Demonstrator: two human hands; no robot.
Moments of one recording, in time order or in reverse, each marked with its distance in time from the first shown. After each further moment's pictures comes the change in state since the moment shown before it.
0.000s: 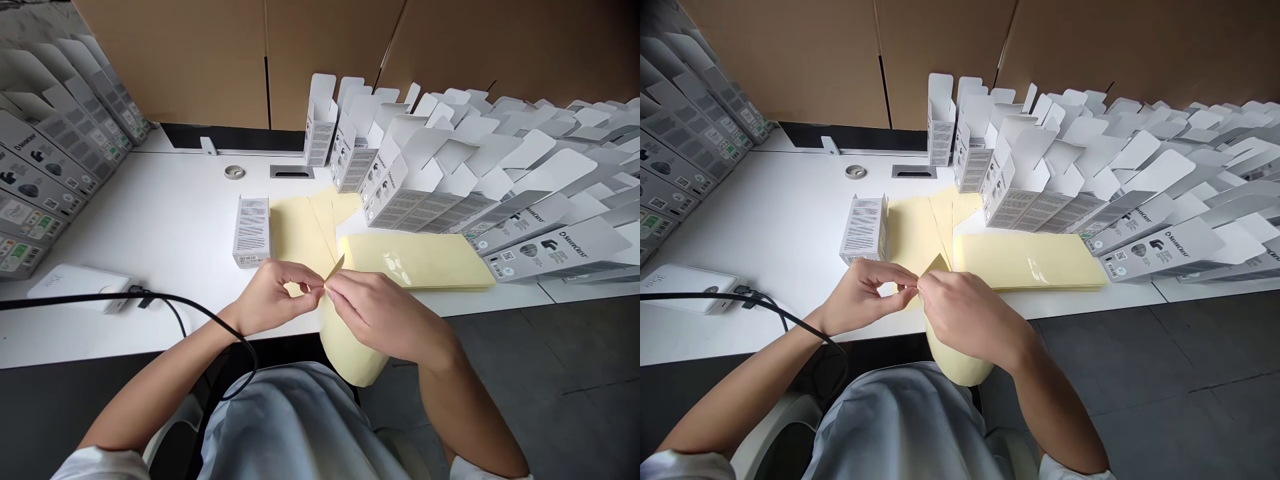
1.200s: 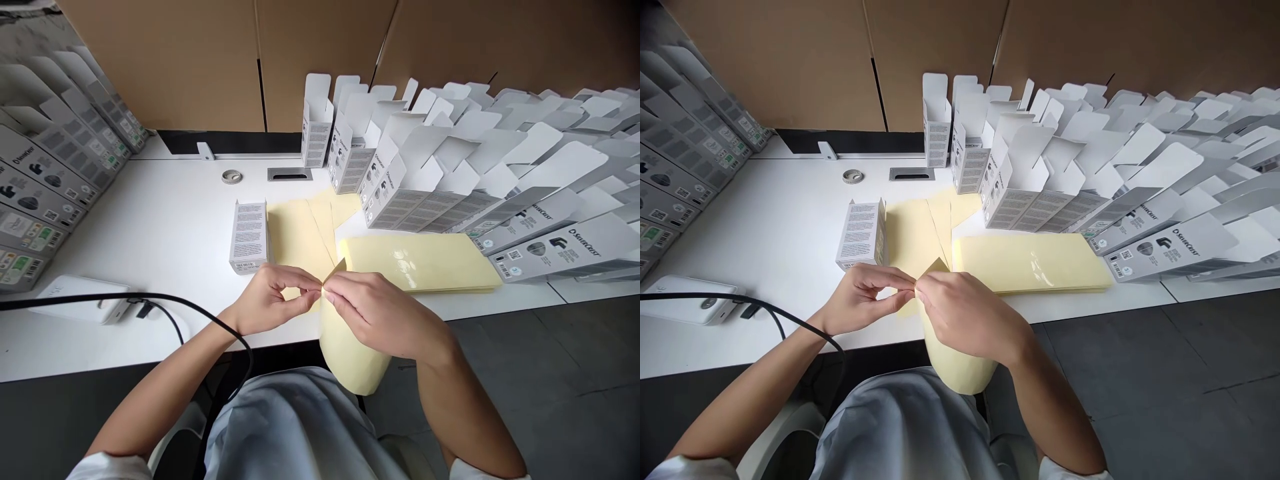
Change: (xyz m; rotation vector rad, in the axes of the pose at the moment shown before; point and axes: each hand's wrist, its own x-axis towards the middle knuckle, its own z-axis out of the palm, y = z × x) left_hand 0.009 -0.006 -0.003 -0.078 -0.028 0.076; right_hand 0.005 0.014 -0.002 0.139 0.004 -0.031
